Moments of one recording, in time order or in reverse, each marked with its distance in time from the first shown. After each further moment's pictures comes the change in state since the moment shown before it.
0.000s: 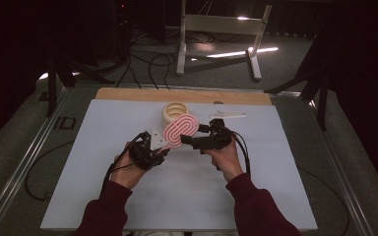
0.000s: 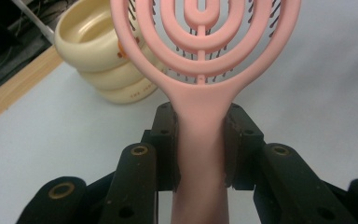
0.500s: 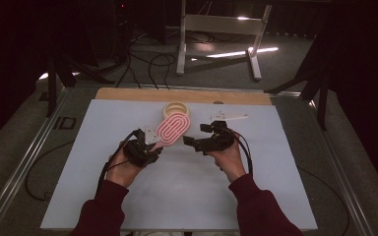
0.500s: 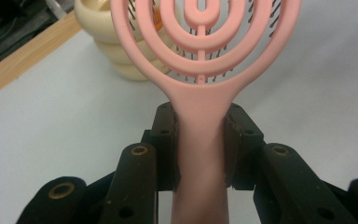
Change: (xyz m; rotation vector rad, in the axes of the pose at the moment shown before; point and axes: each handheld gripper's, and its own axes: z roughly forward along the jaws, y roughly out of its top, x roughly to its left) left arm 0.013 -0.006 -0.001 0.052 0.024 -0.073; right arm 0.002 -0.002 -0.007 0.002 -0.043 -0.070
